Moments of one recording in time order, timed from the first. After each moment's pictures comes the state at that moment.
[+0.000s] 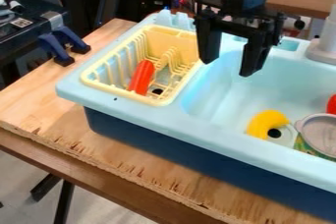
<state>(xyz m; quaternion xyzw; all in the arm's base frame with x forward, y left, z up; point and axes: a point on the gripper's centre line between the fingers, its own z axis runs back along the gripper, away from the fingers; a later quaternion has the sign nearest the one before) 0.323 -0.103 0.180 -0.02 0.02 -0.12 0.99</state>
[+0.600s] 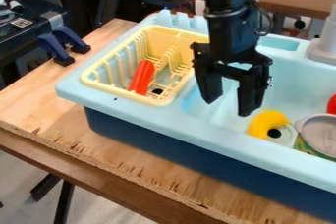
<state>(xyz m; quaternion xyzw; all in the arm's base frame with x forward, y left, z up) 0.310 -0.111 0.138 -0.10 -0.04 -0.17 0.98</state>
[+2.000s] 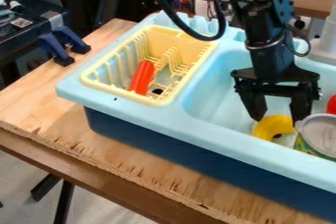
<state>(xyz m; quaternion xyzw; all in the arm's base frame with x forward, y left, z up) 0.353 -0.163 0.108 -0.16 -0.08 -0.08 0.98</state>
